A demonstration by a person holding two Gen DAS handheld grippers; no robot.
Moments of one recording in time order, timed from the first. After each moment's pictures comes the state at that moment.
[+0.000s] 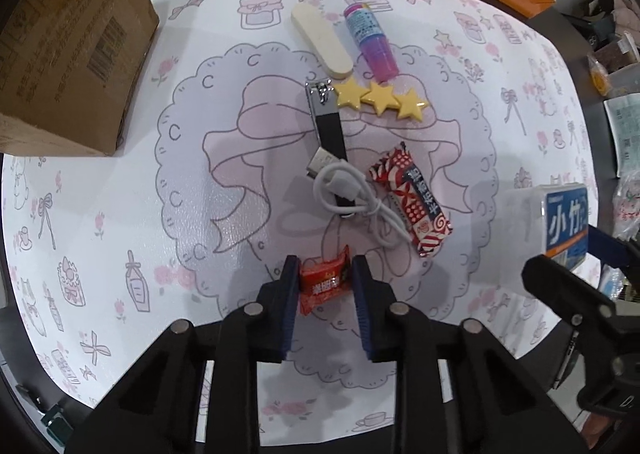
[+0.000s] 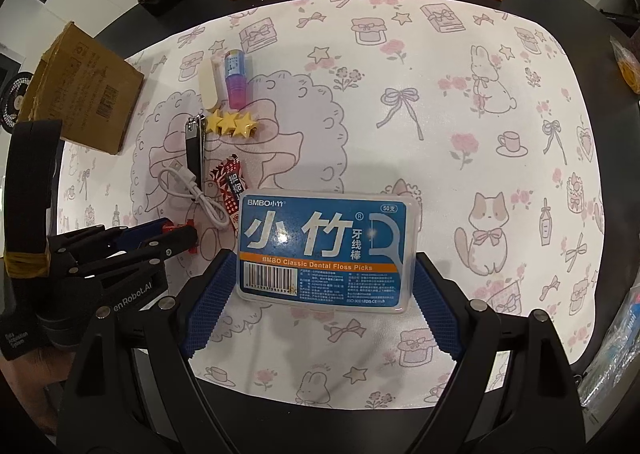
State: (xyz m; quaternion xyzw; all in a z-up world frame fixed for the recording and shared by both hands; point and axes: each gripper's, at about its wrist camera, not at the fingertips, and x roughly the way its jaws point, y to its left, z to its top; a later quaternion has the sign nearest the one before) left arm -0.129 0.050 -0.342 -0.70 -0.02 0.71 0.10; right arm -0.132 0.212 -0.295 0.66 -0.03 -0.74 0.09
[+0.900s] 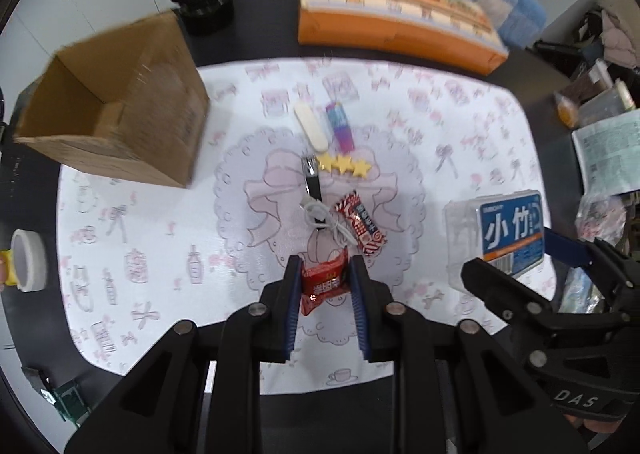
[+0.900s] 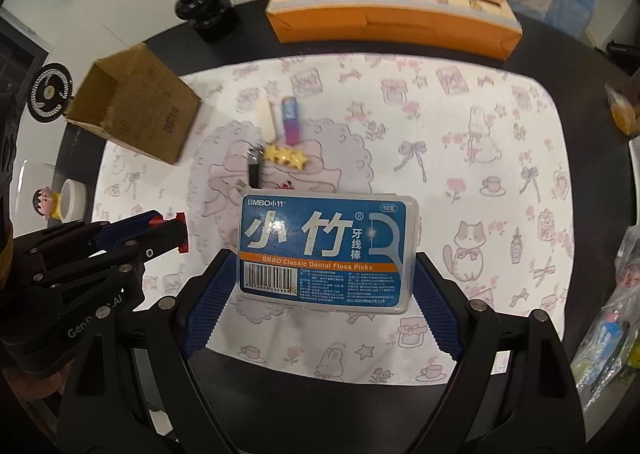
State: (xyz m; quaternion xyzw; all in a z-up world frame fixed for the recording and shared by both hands) left arm -0.125 0.039 -0.206 -0.64 -0.04 0.76 0.08; right arm -0.124 0.199 -0.209 0.63 -0.01 -0.77 0.13
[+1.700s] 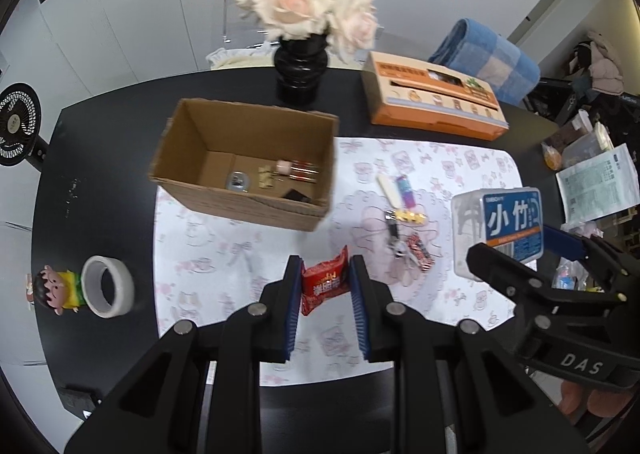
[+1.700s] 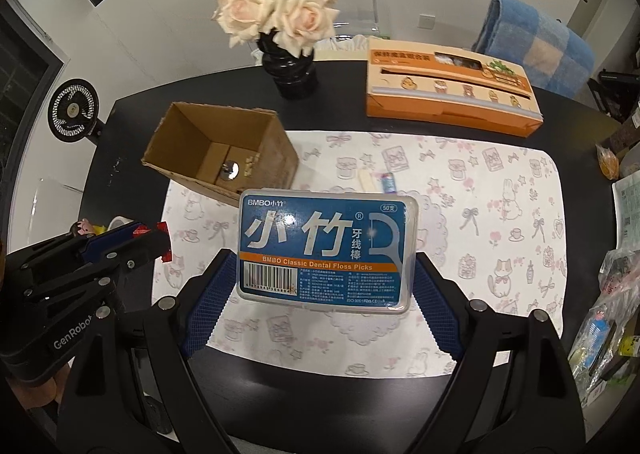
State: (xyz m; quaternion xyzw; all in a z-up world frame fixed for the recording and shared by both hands) left arm -0.131 -0.112 -0.116 -0.60 -0.05 0.79 0.08; right arm -0.122 0.060 -0.105 0.59 -0.01 -0.80 0.12
